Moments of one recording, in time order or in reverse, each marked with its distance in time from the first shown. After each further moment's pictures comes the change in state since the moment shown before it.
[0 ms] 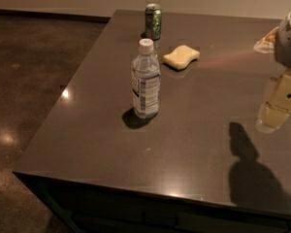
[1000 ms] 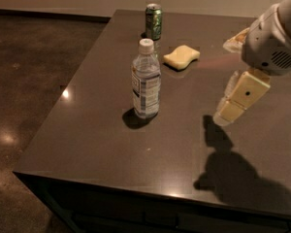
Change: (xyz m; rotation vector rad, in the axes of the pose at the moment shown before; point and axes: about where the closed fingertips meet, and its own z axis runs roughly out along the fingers) arm -0.060 -0.003 0.021 0.004 -0.240 0.034
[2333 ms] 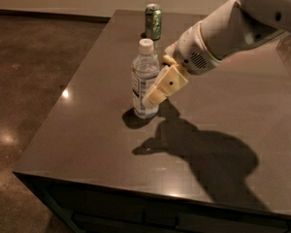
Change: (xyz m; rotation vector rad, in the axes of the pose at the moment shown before) arm -0.108 -0.016 0.098 -0.128 -0.301 0.106
